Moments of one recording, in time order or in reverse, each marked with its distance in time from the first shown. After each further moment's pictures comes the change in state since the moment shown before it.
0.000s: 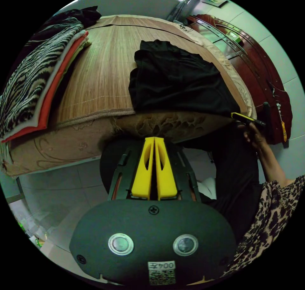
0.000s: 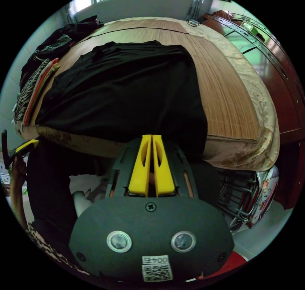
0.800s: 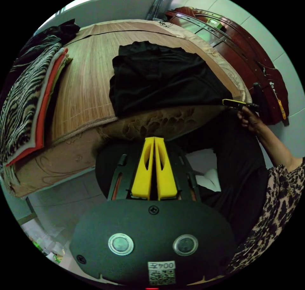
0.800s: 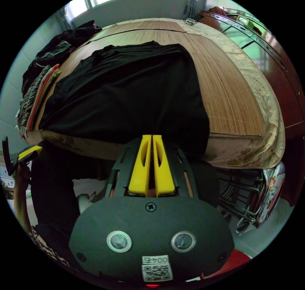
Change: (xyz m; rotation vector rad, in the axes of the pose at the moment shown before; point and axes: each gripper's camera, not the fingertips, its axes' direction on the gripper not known) left arm 0.045 -0.123 0.004 0.000 -0.038 0.178; right arm 0.039 -0.166 0.007 0.035 -0.047 0.037
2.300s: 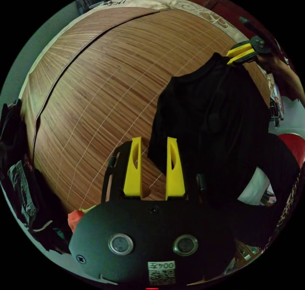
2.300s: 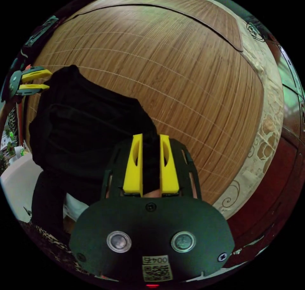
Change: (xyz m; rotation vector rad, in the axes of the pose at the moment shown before) left arm -0.020 -0.657 -0.017 -0.349 -0.162 0.472; right arm 0.036 -0.645 -0.094 -0.426 0.105 -0.367
